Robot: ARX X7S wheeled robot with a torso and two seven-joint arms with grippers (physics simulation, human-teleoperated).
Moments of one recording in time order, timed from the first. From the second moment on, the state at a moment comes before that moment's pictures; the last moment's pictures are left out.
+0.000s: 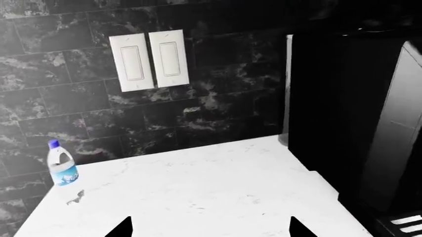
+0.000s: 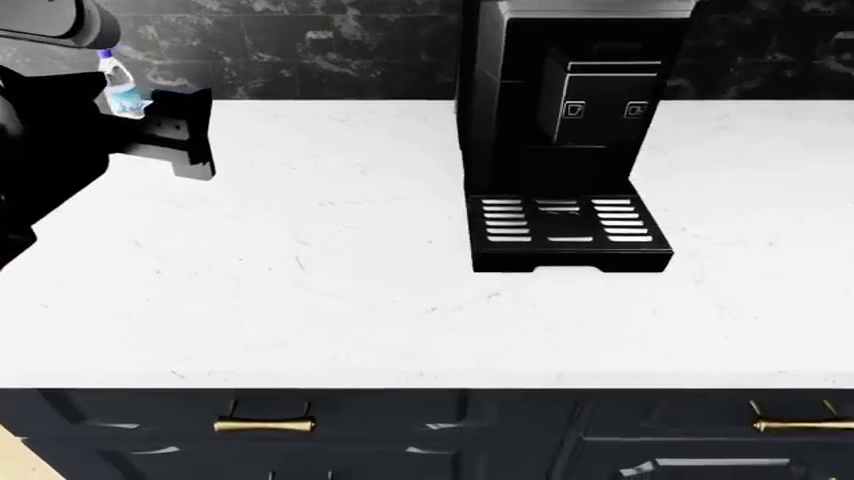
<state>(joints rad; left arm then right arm) -1.12 -0.73 0.10 0.27 -1.16 -1.23 -0.36 2.35 0.00 -0.22 1.21 0.06 0.95 -0.12</state>
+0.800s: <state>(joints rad) -1.27 -0.75 0.29 0.03 -0.93 -1.13 -0.20 2.35 0.00 -0.26 1.17 0.12 0.96 -0.10</state>
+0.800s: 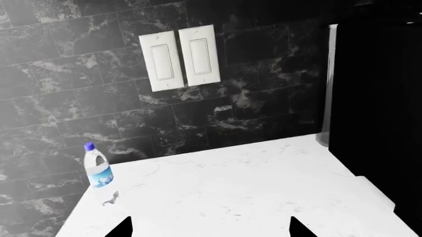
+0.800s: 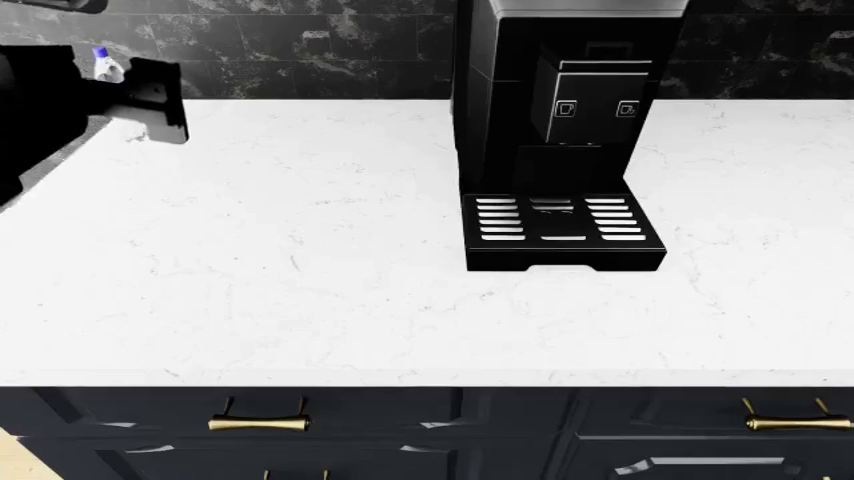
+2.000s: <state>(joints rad) -1.28 -0.76 0.37 0.04 -0.87 -1.09 -0.18 2.35 0.00 -0.22 0.87 -0.02 1.11 -0.14</state>
